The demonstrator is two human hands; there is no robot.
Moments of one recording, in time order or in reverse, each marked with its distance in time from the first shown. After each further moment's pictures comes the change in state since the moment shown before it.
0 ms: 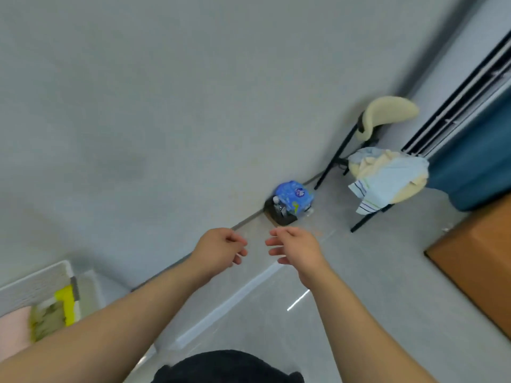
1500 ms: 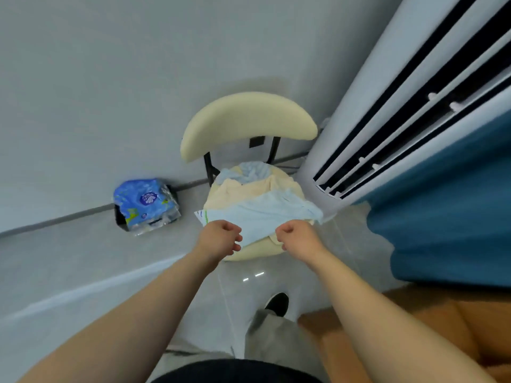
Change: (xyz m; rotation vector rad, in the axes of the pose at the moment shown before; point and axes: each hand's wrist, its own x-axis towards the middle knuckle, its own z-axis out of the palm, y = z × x) left_hand 0.501 0.482 0.818 -0.270 0.224 -0.374; right_hand 0.683 -0.034 -0.886 -0.647 -0.307 0.005
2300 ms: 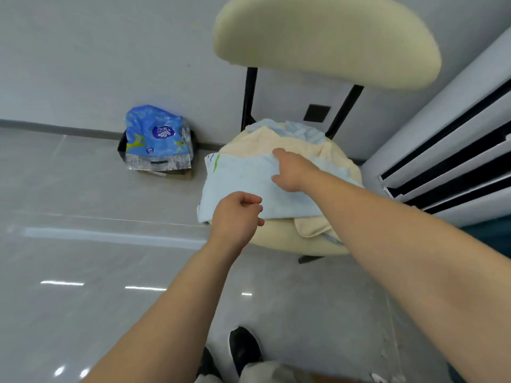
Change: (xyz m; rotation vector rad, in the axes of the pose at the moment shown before) left_hand 0.162 -0.172 0.140 -0.414 0.382 0.159; right_hand 0.276 0.055 0.124 -0.957 -0.083 -0.646
